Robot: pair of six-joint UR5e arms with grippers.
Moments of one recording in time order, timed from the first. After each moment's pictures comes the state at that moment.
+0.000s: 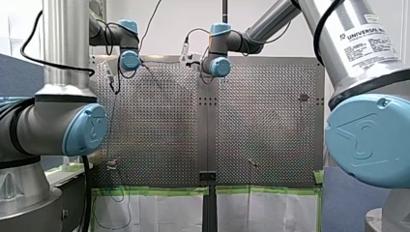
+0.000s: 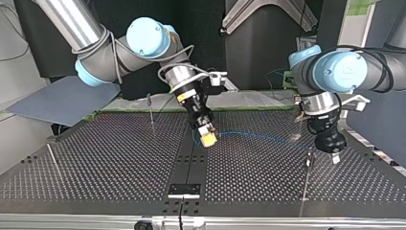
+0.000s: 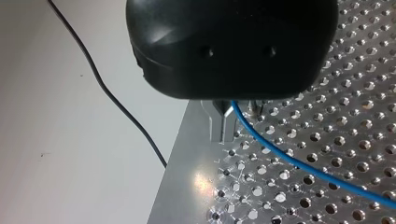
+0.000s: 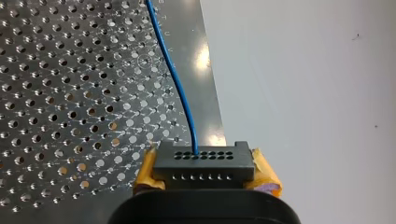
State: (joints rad) left arm -0.01 -1.57 -1.76 -2.76 -1.94 -1.86; right arm 2.36 -1.17 1.36 -0.50 1.49 1.67
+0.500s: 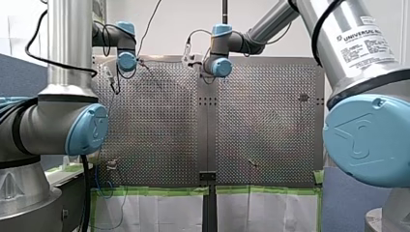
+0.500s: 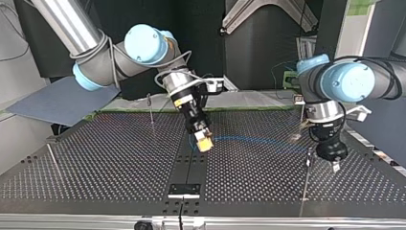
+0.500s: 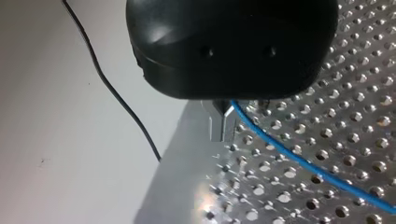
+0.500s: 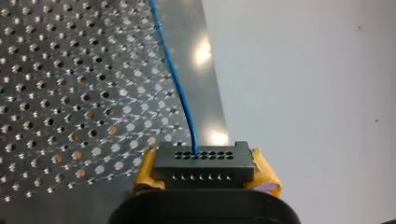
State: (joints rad) left arm 0.04 -1.61 -1.72 -2.76 -1.83 -1.92; right arm 2.34 -1.14 1.33 -0.50 1.48 1.67
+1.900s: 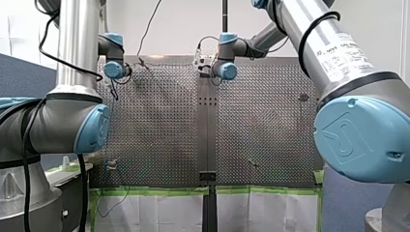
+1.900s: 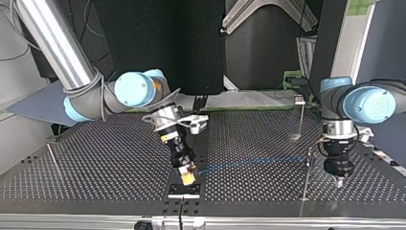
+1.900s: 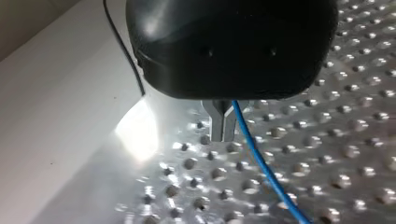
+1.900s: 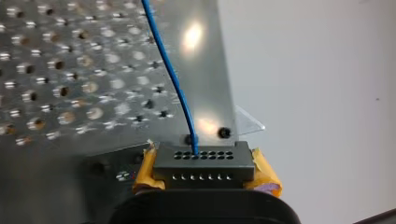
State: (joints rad) left arm 0.18 -1.72 -1.66 -2.68 -1.51 -2.12; right arm 2.24 -0.99 1.06 -0.43 1.42 1.69
